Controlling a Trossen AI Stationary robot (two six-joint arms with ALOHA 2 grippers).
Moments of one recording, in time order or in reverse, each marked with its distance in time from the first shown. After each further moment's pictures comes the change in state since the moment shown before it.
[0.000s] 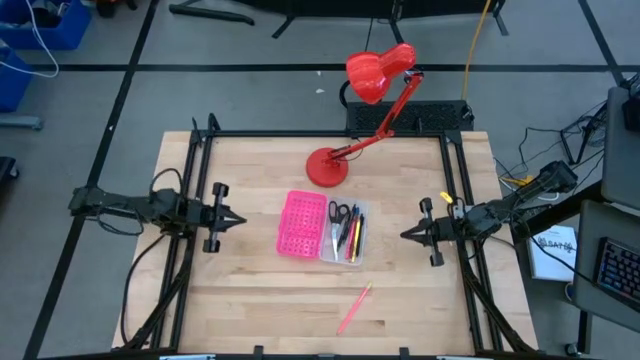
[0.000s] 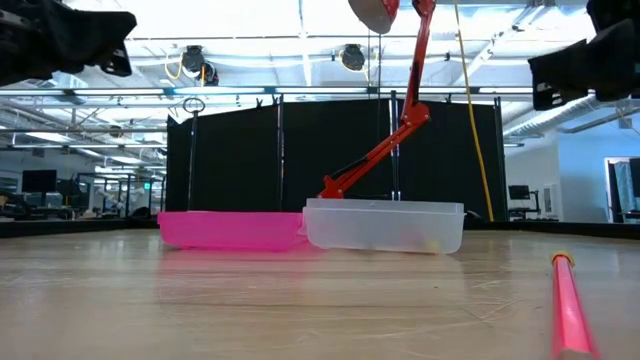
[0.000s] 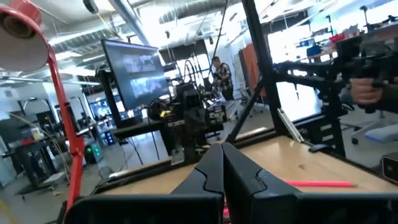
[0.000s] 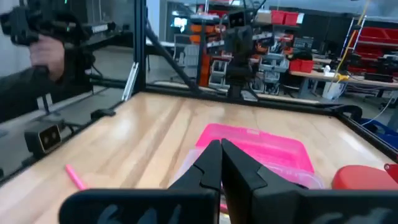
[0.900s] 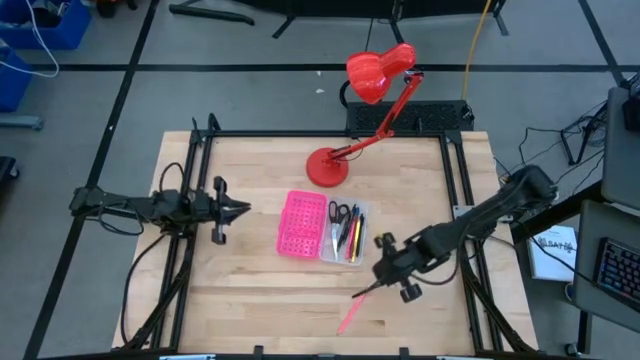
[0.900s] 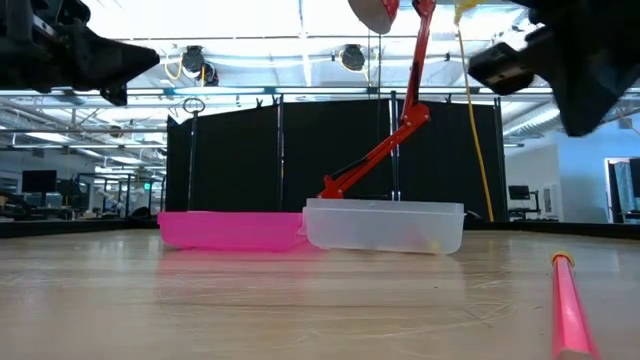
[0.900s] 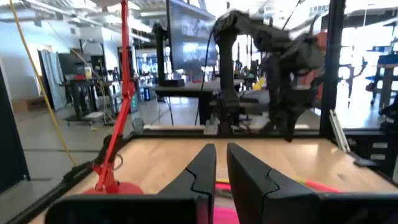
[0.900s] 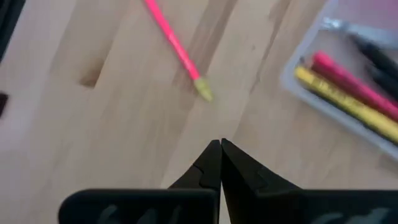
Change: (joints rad) left arm 0.000 -0.023 0.000 -0.083 -0.263 -0.215; right arm 0.002 1.153 0.995 -1.027 -0.347 0.173
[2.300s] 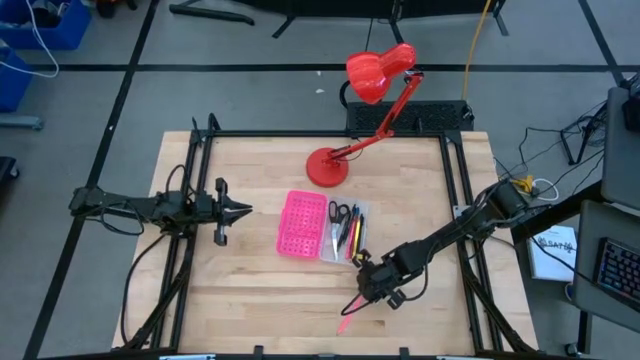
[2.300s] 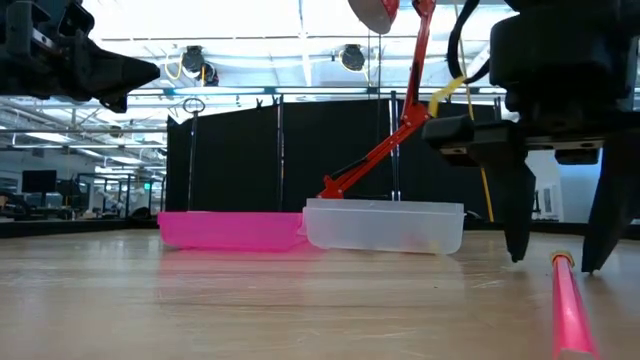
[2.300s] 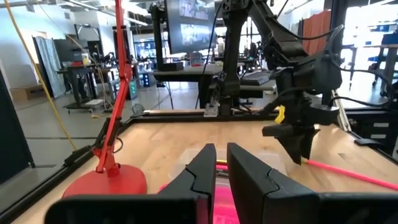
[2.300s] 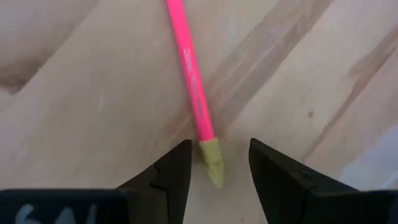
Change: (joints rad) left arm 0.000 0.006 0.000 -0.068 -0.001 0.001; right arm 0.000 0.315 -0.038 0.348 -0.024 -0.333
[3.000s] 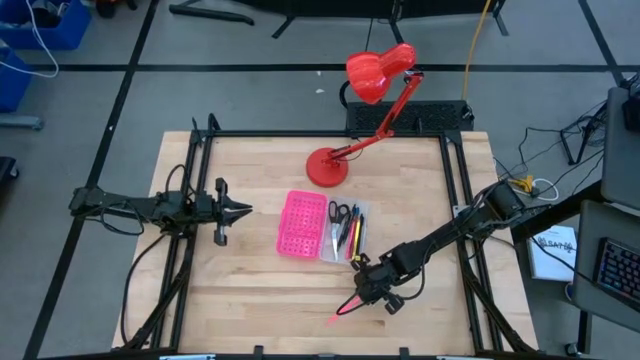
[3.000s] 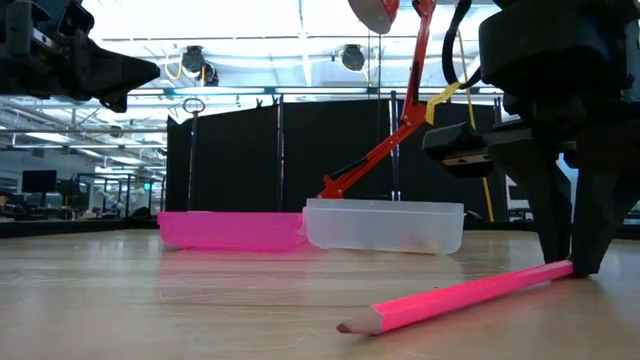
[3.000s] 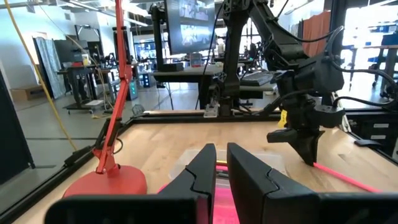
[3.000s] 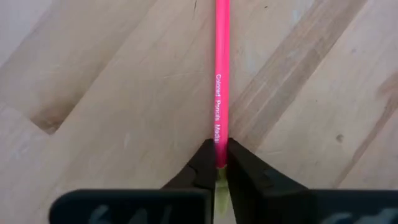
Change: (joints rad) left arm 0.000 0.000 0.000 0.001 0.000 0.000; right arm -0.015 0.047 -0.014 0.021 -0.061 0.059
